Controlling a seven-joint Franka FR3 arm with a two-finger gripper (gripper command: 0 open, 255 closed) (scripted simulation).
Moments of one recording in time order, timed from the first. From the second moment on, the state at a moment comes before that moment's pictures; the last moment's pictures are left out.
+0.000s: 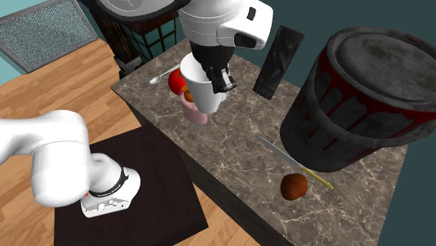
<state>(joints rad) 0.01 -0.56 -0.17 -2.20 0.09 1.73 -0.22</state>
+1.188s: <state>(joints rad) 0.15 -0.24 0.11 -2.07 0.17 1.98 0.13</state>
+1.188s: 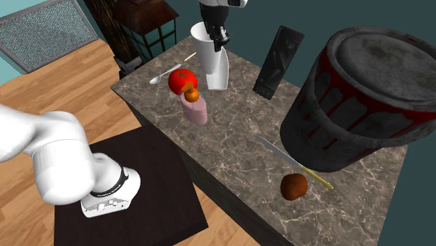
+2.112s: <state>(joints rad) 0.27 0.18 0.25 -1.71 0.05 2.06 0.41</state>
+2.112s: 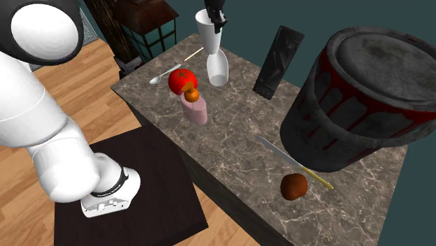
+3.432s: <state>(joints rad) 0.54 0.89 0.24 -0.77 -0.13 1.84 0.62</state>
